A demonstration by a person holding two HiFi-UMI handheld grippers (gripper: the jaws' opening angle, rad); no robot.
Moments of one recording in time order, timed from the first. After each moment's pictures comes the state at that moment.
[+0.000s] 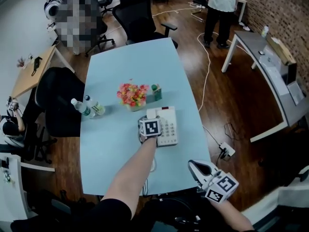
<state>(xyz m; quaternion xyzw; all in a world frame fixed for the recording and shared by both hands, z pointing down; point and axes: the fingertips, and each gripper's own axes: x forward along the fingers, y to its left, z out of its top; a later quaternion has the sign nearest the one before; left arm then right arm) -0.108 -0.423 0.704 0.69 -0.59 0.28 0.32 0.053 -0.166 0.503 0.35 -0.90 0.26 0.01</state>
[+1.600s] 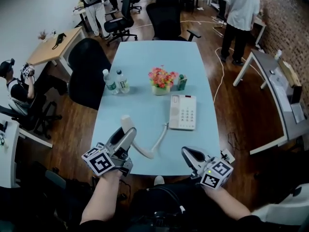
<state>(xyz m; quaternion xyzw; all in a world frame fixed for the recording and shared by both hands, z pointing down) -0.267 -0.144 0.418 0.81 -0.42 -0.24 0.33 -0.065 -0.106 0.481 0.25 -0.94 0.25 0.00</state>
